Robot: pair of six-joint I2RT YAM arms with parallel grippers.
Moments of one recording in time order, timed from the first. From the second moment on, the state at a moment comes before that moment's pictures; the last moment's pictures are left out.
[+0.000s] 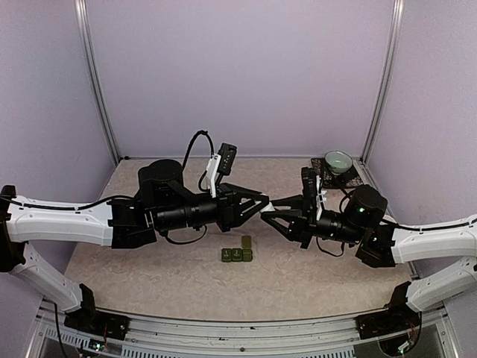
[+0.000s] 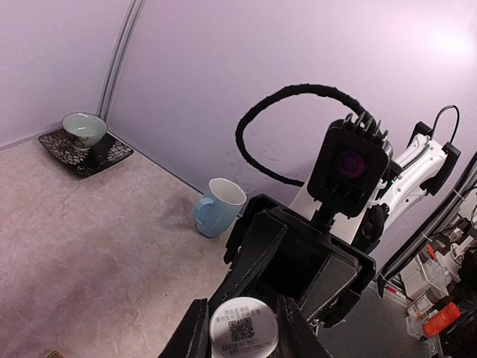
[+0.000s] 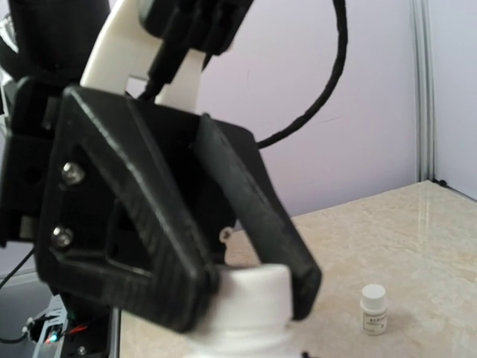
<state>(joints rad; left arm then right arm) -1.13 1.42 0.98 0.38 0.13 -0.44 0.95 1.19 0.54 0.78 -0.38 0.17</state>
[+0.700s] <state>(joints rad) -1.15 1.39 0.91 0.45 0.03 -0.51 0.95 1.22 0.54 0.78 -0.40 0.16</state>
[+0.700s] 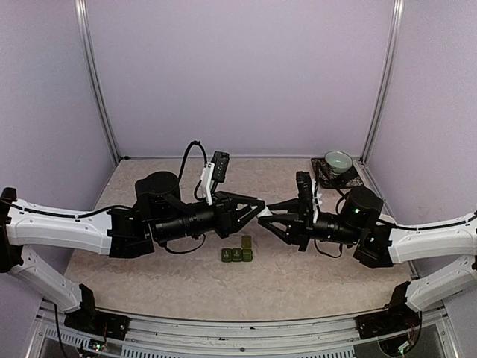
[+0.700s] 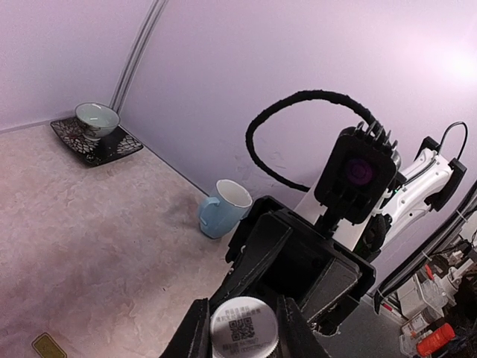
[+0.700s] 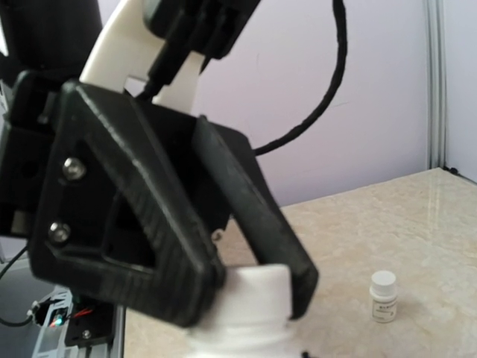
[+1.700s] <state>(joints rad) -1.17 1.33 0.97 0.25 -0.30 -0.67 0.97 1.22 0.51 0.64 -0.19 0.03</state>
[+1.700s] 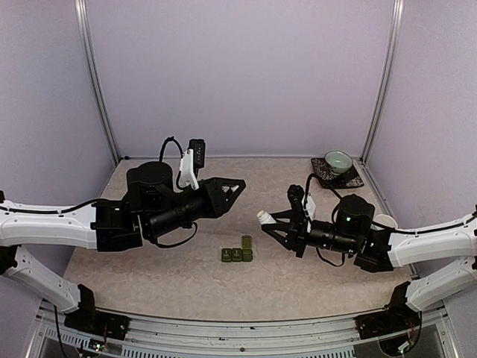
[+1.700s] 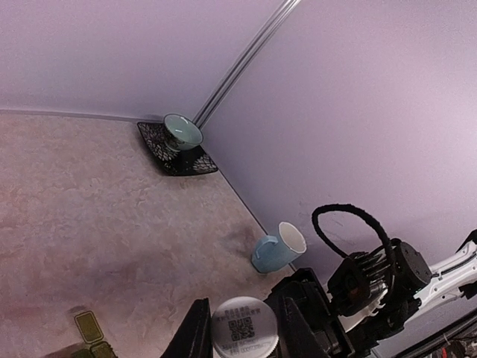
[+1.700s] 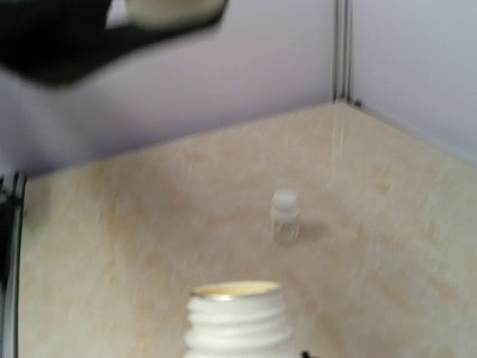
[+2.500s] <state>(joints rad) -1.17 1.17 0.76 0.24 -0.30 -0.64 0.97 1.50 0.51 0.56 -0.25 -0.02</state>
